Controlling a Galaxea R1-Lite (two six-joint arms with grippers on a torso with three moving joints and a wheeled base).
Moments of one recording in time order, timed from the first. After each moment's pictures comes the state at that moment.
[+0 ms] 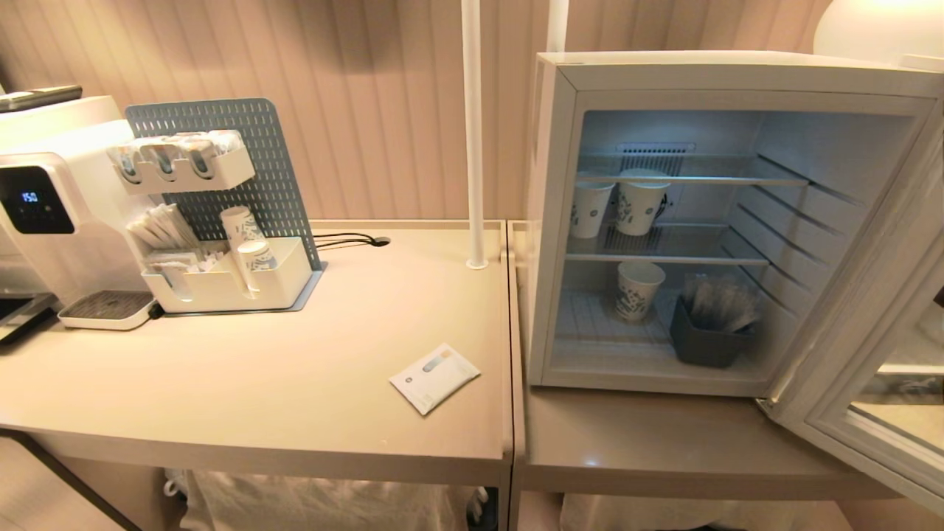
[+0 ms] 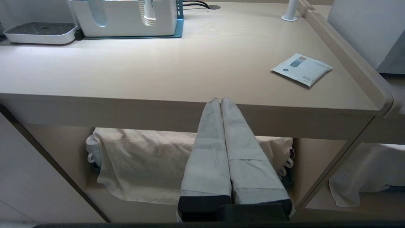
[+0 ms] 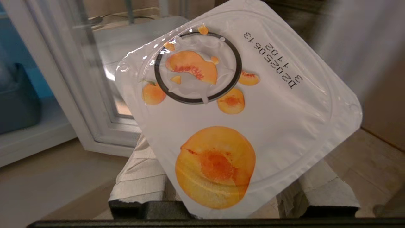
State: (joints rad) left arm 0.00 0.00 0.00 0.00 0.01 -0.02; right arm 0.05 0.44 -0.01 -0.46 -0.79 -0.08
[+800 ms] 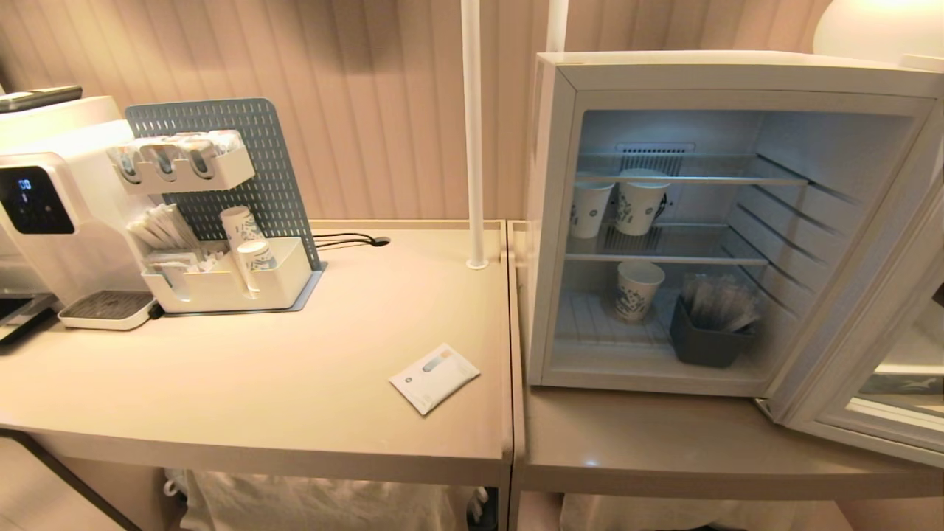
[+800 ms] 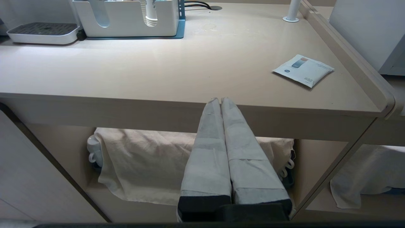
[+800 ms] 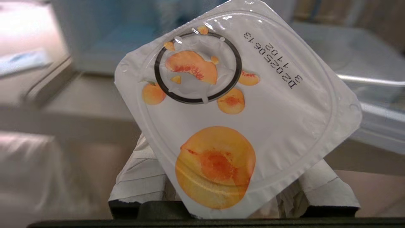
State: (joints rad) left arm 0.00 0.00 0.00 0.00 0.01 -0.02; right arm 0.01 0.00 0.00 -0.01 0.01 -0.12
